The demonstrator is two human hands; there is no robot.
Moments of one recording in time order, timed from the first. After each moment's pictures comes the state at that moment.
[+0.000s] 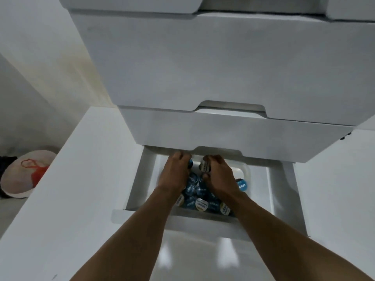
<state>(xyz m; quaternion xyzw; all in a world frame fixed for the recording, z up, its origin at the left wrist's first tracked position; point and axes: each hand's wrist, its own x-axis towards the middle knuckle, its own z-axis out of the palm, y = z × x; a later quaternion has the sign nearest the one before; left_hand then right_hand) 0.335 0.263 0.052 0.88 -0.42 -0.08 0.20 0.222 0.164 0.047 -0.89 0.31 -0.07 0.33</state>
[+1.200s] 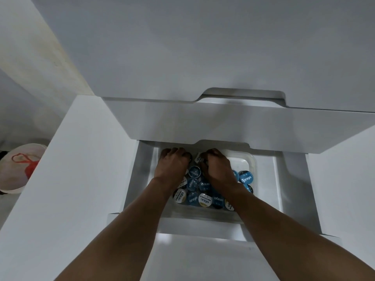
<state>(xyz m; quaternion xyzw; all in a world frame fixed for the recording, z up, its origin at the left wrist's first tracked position) 0.366 0.259 0.026 0.84 -0.54 -0.04 0.02 0.250 0.156 0.018 -0.89 0.32 -0.05 0.31</state>
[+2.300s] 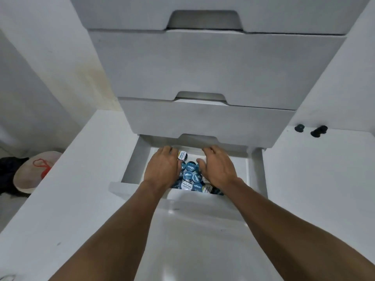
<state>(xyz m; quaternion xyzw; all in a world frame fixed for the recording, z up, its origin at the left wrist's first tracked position) 0.265 0.301 0.110 0.88 -0.46 0.06 0.10 0.155 0.168 0.095 -0.94 0.27 -0.10 0.16</state>
